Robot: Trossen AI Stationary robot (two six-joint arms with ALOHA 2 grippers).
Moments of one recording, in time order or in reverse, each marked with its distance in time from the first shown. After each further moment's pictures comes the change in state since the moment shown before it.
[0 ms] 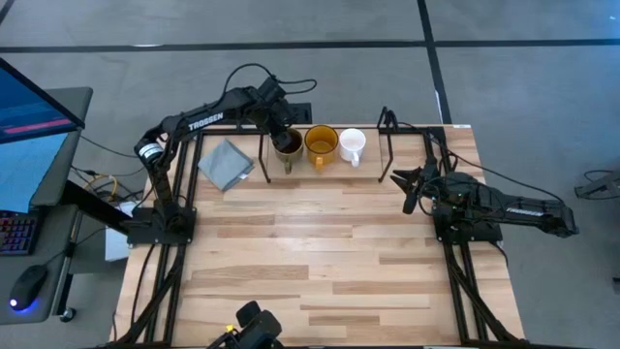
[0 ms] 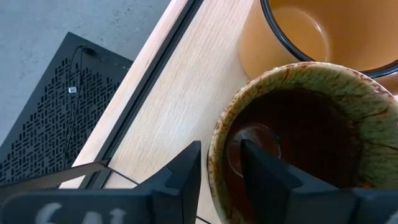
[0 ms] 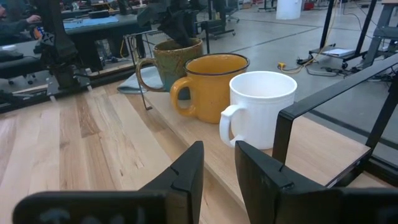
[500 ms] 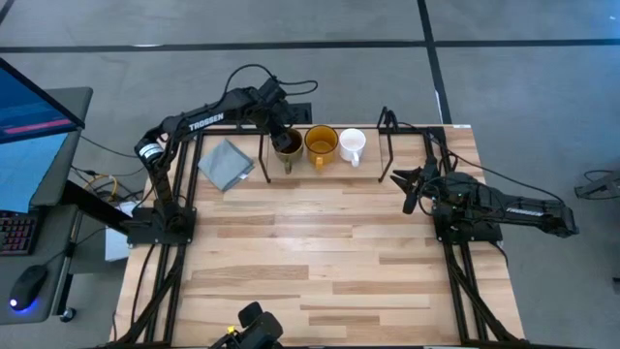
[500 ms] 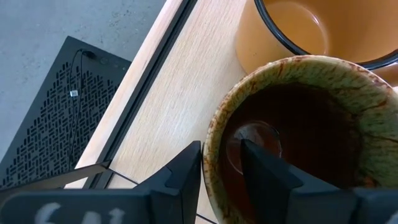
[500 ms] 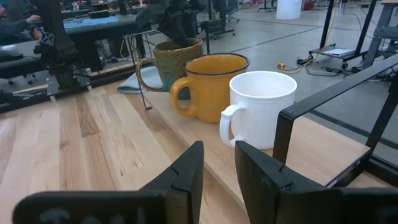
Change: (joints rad) left arm -0.008 0.000 -0.001 -0.002 -0.006 0.034; right arm 0.000 0.000 0.000 0.000 0.000 0.000
